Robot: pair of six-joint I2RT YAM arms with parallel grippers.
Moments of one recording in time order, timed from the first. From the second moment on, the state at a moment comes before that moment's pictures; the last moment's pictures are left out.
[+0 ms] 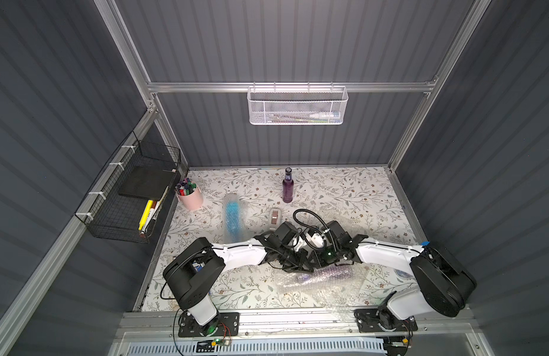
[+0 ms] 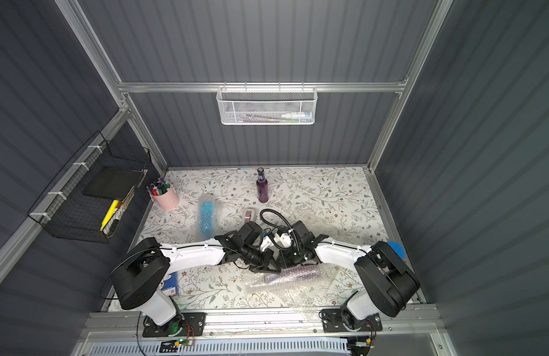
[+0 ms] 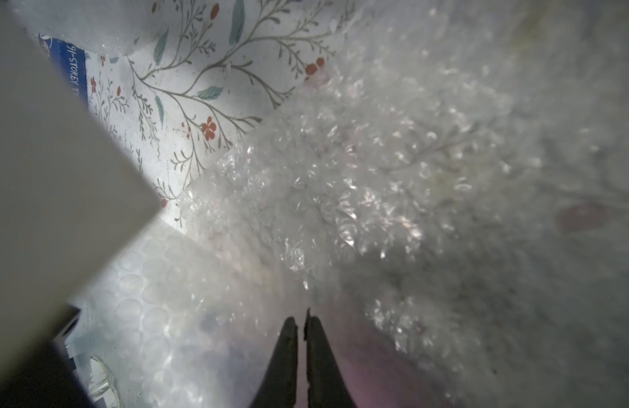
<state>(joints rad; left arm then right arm) -0.91 1.66 0.86 -0.12 0.76 -0.86 0.66 1.48 0.65 -0.24 -0.51 0.35</state>
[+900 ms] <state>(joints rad) -0.99 1.68 0.81 -0.14 0.73 -0.85 0.66 1.39 0.62 -0.30 -0.55 0.31</state>
